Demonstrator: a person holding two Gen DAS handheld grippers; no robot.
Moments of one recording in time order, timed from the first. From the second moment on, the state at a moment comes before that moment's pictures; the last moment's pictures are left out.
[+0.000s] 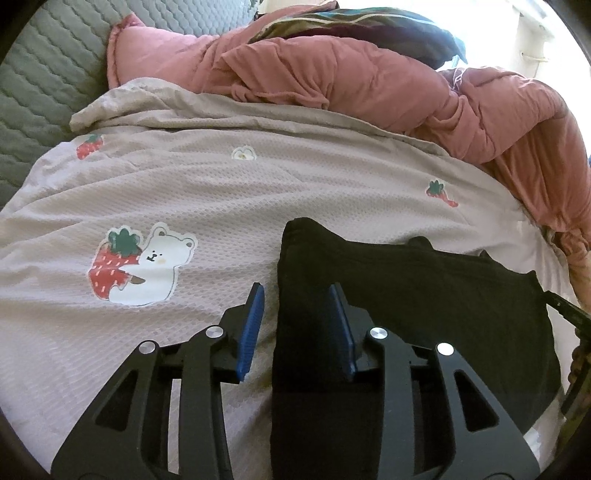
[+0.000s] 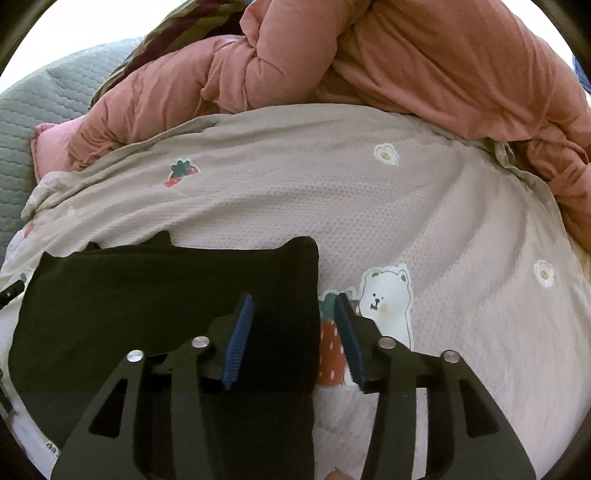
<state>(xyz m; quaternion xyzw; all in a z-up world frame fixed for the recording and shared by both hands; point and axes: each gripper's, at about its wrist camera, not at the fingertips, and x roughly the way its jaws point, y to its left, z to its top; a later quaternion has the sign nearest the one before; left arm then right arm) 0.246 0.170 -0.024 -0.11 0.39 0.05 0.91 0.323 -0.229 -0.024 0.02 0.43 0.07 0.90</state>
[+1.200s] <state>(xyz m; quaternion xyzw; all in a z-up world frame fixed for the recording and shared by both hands) 0.186 0.106 -0.048 -0.07 0.43 -0.01 0.90 0.205 -0.192 -0.036 -0.06 0.45 0.13 0.88</state>
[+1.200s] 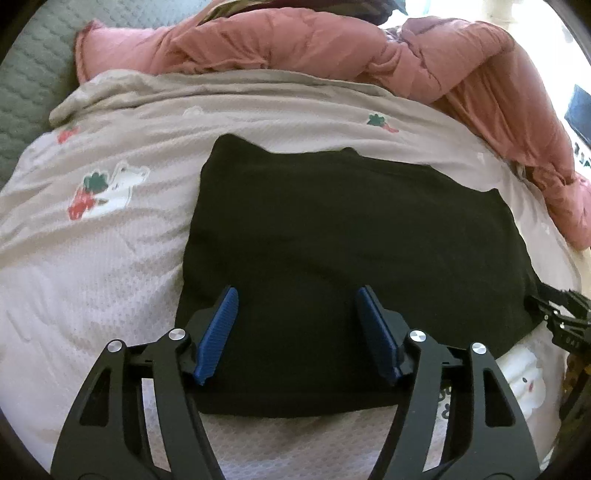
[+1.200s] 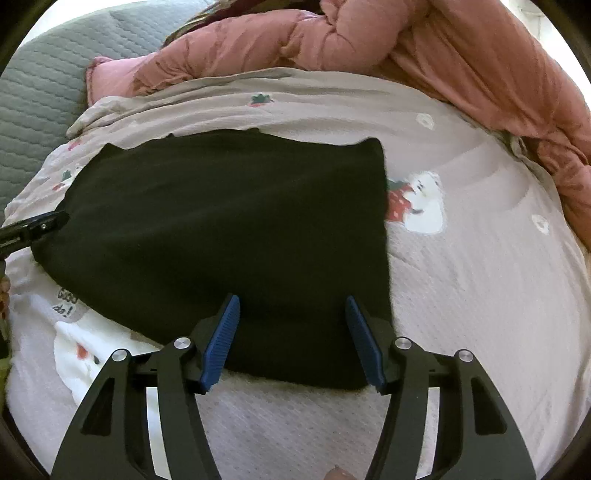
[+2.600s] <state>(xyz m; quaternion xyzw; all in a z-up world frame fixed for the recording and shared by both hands) 0.148 0.146 0.009 -0.08 0.36 0.07 0.93 0.156 -0.118 0.033 -0.07 0.36 0.21 0.91</state>
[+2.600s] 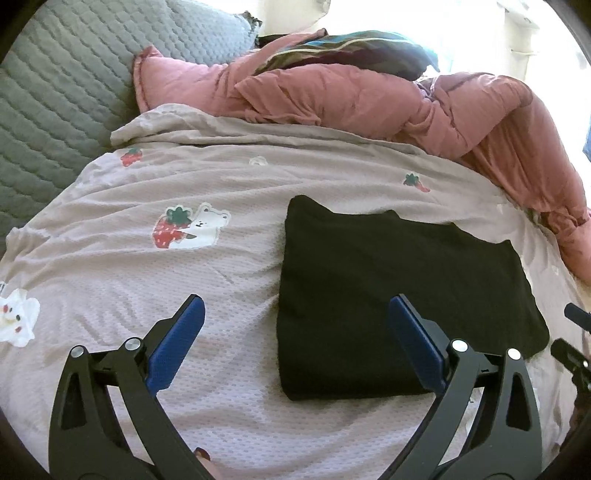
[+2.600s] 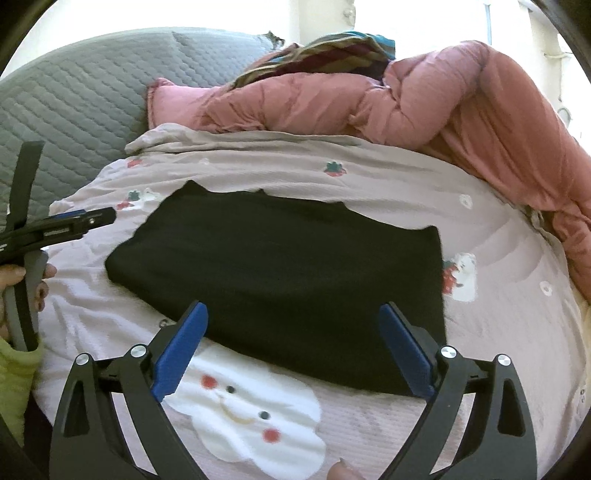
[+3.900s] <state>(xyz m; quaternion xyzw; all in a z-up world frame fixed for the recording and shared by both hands) 0.165 0.196 -0.001 -0.11 0.37 0.13 0.91 0.154 0.048 -0.010 -0.20 0.36 0.32 0.85</state>
